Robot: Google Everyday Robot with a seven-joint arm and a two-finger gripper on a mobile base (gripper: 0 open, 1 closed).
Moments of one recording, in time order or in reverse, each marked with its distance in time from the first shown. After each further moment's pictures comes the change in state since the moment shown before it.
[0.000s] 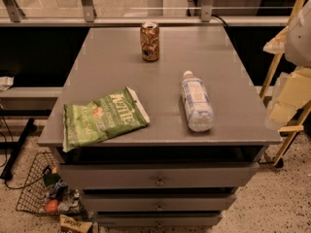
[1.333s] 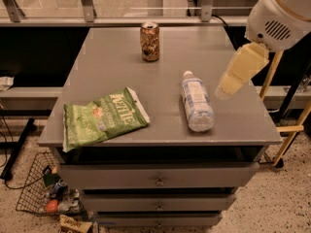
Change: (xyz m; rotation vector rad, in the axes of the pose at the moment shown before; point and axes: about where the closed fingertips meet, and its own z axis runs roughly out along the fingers) arm -0.061 -0.036 0.013 0.035 -0.082 0.272
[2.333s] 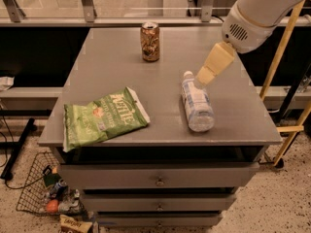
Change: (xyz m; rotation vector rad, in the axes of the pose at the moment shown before) arm -0.014 -0.039 0.060 -0.014 0.072 0.255
